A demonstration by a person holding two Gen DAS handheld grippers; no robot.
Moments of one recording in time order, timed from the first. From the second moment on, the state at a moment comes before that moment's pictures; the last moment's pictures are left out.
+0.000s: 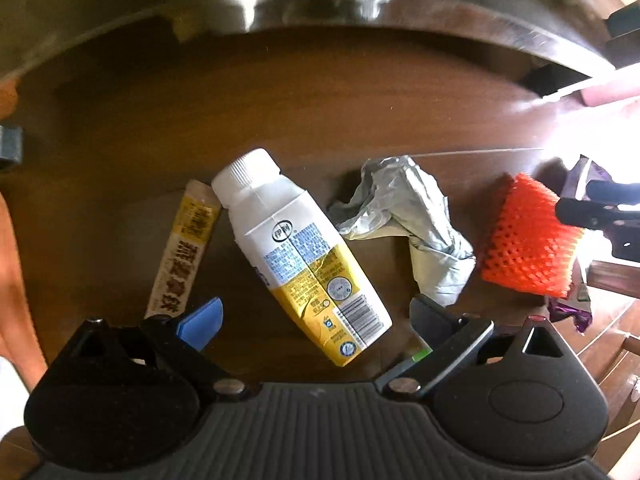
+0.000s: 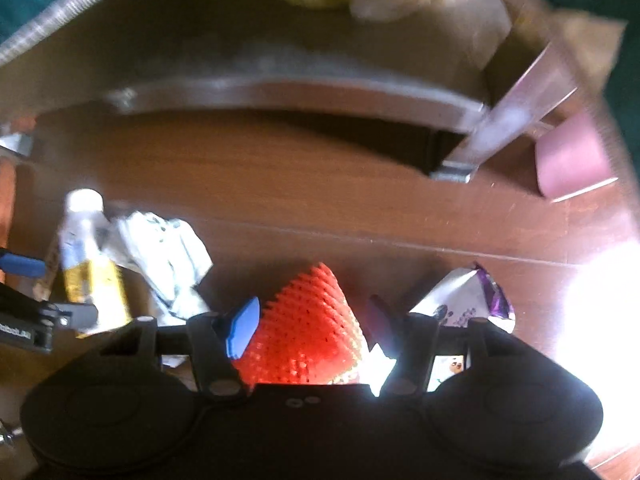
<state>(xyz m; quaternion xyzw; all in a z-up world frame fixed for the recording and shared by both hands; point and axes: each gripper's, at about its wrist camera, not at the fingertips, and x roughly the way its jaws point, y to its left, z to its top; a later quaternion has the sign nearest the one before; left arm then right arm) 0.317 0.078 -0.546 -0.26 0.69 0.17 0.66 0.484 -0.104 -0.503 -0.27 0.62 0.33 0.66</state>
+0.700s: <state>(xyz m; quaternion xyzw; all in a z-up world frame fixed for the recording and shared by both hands) 0.317 0.083 -0.577 -0.27 0.70 0.15 0.64 0.472 -0.108 -0.533 -0.27 0.64 0.32 0.65</state>
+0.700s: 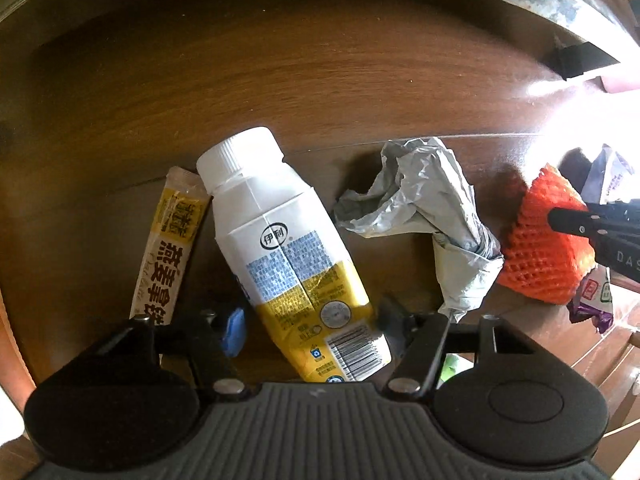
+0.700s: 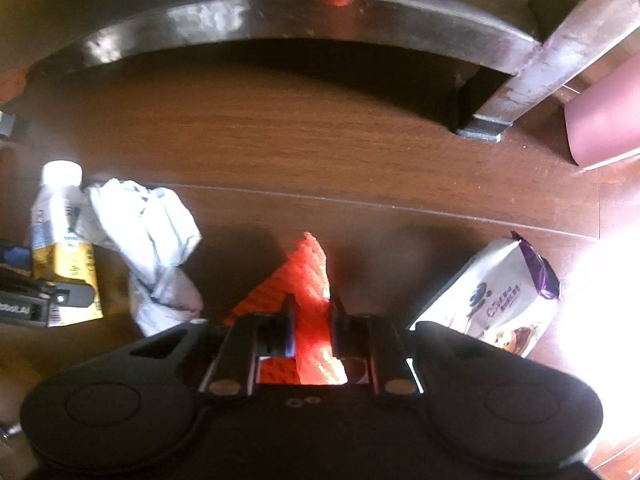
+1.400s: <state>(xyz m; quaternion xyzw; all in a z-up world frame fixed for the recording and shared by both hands) 0.272 0.096 -0.449 -0.28 0.68 0.16 0.66 0.418 -0.121 -0.351 -0.20 0.59 0.32 0.72</state>
